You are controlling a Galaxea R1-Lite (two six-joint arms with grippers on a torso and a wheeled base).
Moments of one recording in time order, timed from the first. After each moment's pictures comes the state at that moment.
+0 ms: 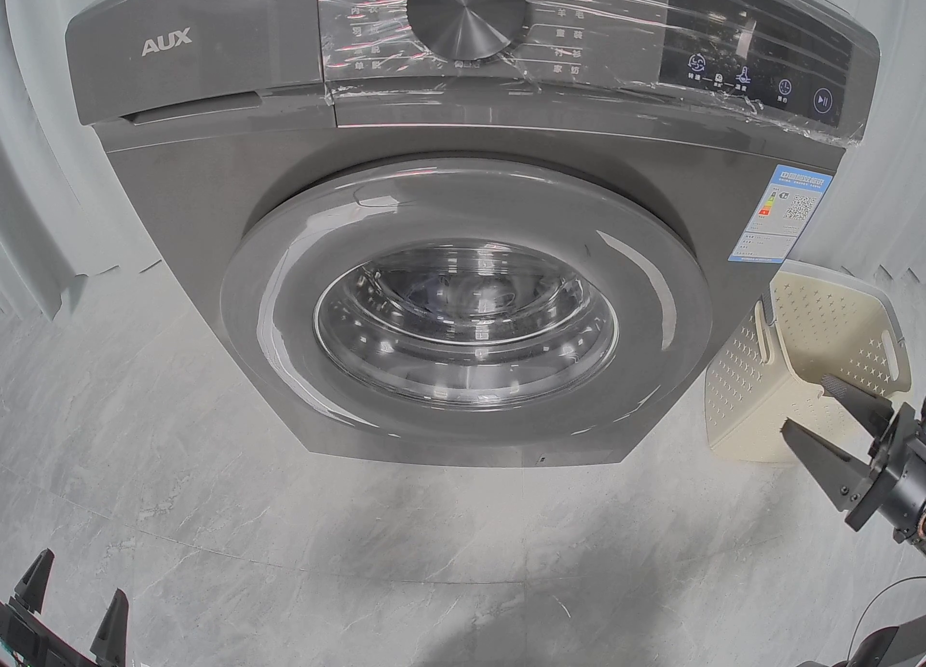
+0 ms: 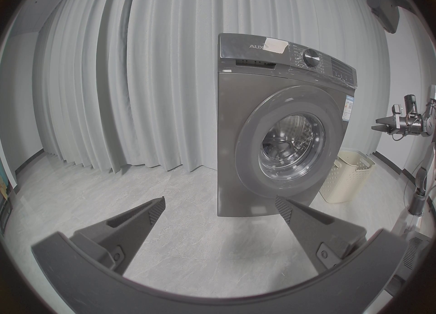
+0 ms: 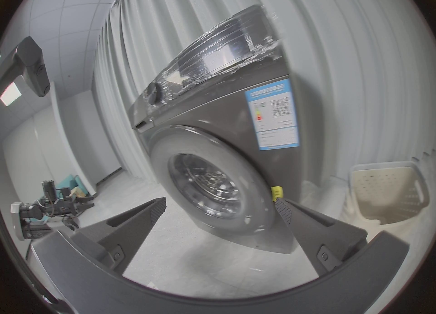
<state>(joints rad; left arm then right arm) 0.00 0.02 -0.02 0.00 -0.03 0.00 0.52 1.01 -0.13 -0.96 0.03 0.13</state>
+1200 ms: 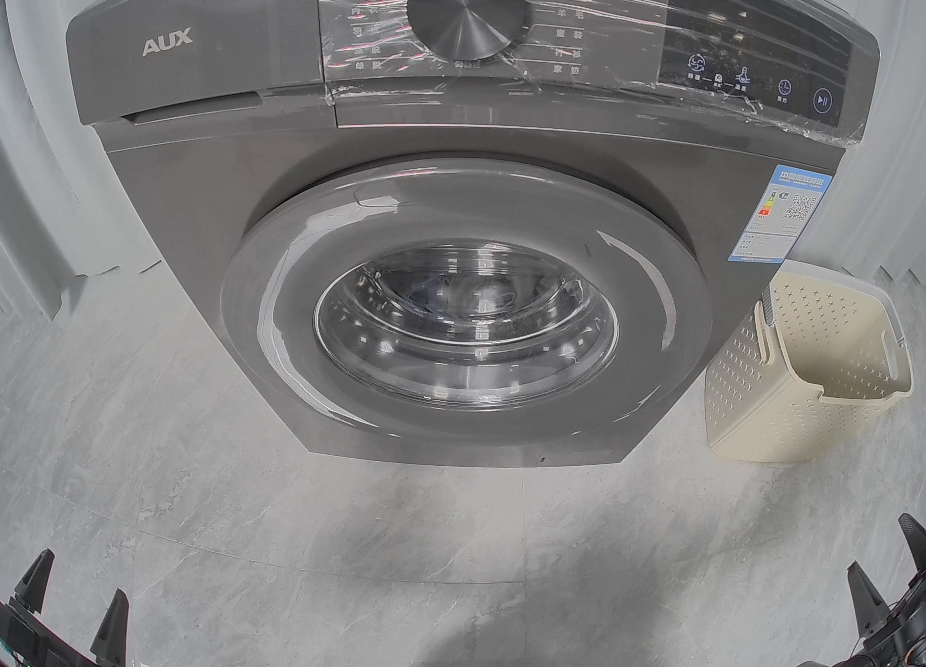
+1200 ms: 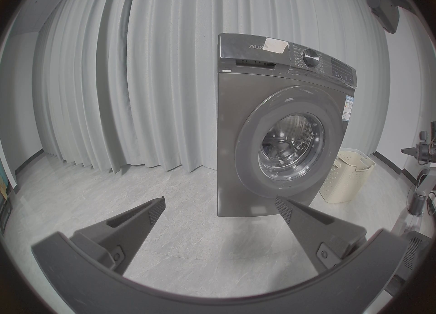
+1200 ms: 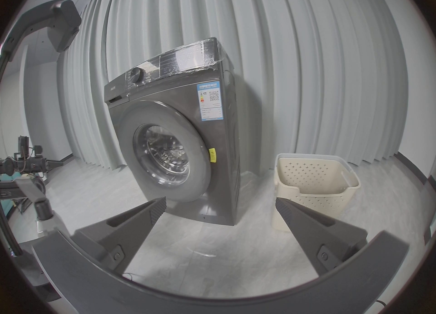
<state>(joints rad) 0.00 0.02 -0.02 0.00 -0.03 0.00 0.01 0.04 -0.02 -0.07 0.18 0.03</state>
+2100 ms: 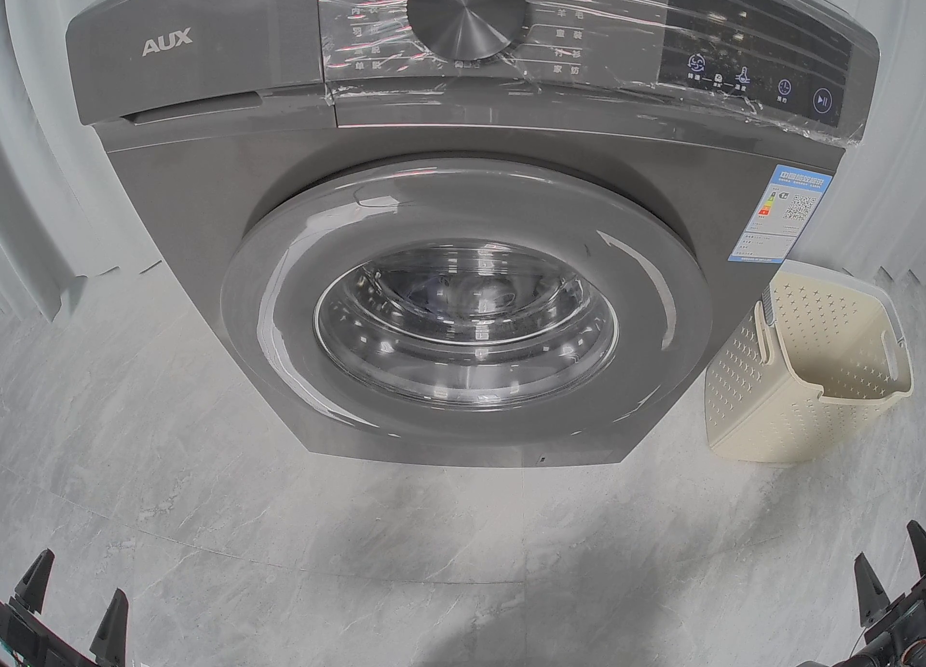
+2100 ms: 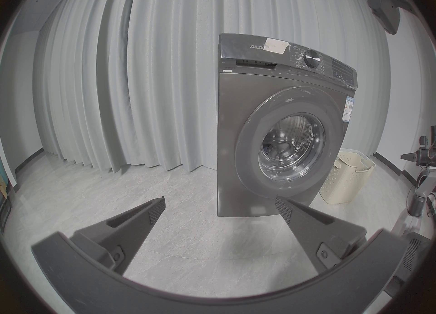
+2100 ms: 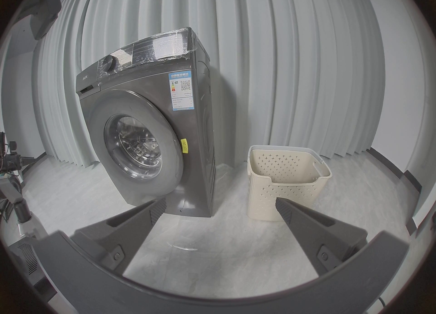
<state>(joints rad) 0.00 0.02 -0.02 0.00 -0.03 -0.01 0.00 0.01 -0.02 0.02 0.00 0.02</state>
